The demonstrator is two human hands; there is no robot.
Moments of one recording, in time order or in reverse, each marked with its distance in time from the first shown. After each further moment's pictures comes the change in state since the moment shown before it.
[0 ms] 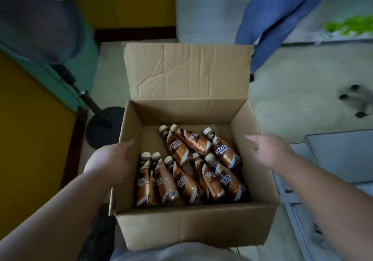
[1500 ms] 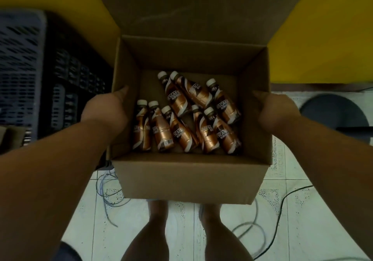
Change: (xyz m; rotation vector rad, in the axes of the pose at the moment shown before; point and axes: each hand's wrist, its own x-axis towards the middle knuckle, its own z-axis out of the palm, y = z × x) left_hand -0.176 -0.473 0.457 -0.728 0.030 -1.532; right_hand 0.038 -0.699 0.529 -0.812 -0.211 -1.441
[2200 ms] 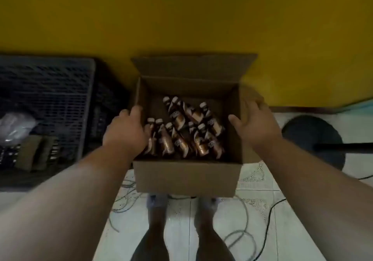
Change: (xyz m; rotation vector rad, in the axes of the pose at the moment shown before) left_hand -0.087 0.029 -0.069 -0.080 0.091 0.048; right_hand -0.084 -0.051 -0.084 0.220 0.216 -0.040
